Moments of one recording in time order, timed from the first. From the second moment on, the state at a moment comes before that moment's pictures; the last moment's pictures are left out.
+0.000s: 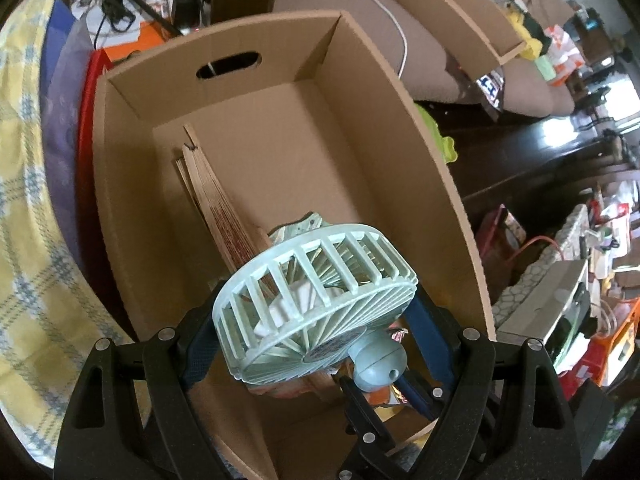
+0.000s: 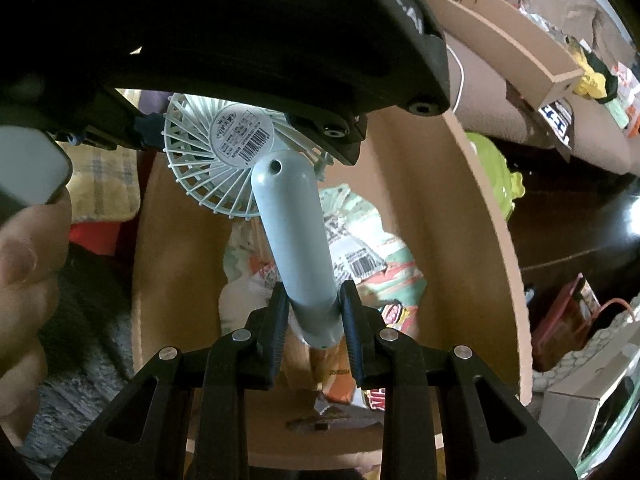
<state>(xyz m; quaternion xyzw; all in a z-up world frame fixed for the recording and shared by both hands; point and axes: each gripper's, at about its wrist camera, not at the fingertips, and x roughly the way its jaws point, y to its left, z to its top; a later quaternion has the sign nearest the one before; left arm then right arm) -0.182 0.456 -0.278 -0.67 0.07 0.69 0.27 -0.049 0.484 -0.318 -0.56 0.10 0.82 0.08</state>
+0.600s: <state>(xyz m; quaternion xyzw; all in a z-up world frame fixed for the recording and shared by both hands) -0.183 0.451 -0.312 -0.73 0.05 0.62 0.27 -0.045 0.485 -0.334 -0.58 0.11 0.80 0.07</state>
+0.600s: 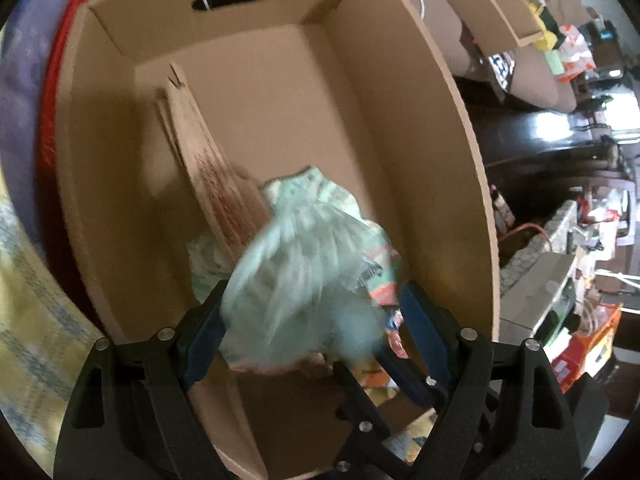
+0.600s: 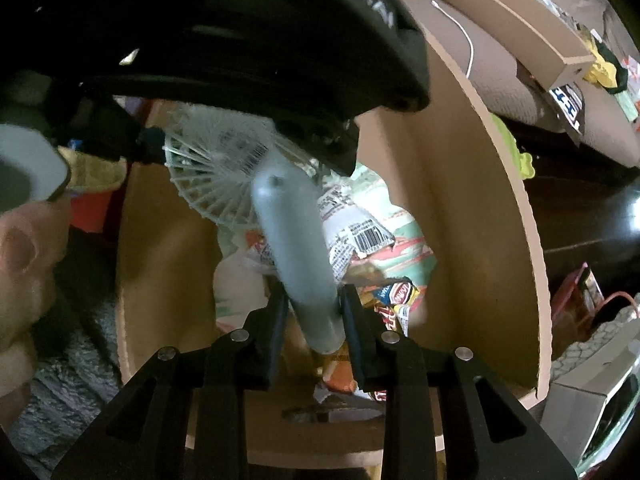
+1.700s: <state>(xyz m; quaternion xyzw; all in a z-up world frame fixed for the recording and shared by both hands) -0.181 0.355 -0.109 -0.46 0.09 0.87 0.18 -0.039 0.495 -0.252 -0.47 0.11 0.87 0.11</state>
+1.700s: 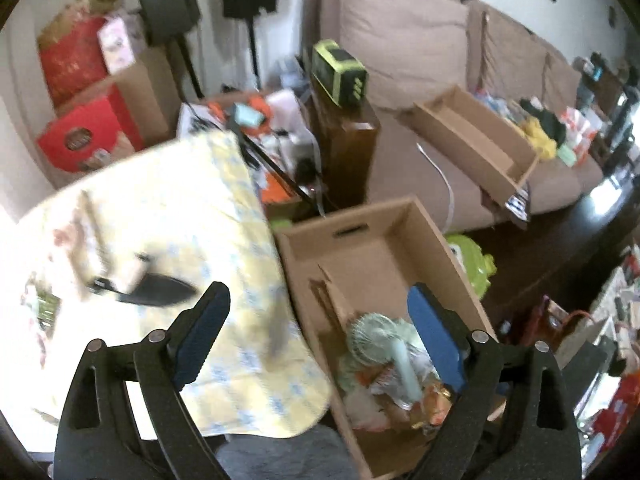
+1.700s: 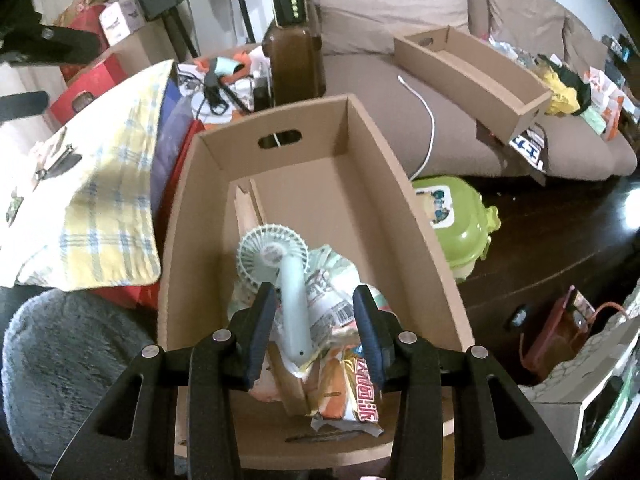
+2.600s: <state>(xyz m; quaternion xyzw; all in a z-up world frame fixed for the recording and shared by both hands) -0.210 0.116 -0.053 -0.38 -0.04 0.92 0.09 -0.074 0.392 -0.157 -0.42 -0.03 0.91 0.04</state>
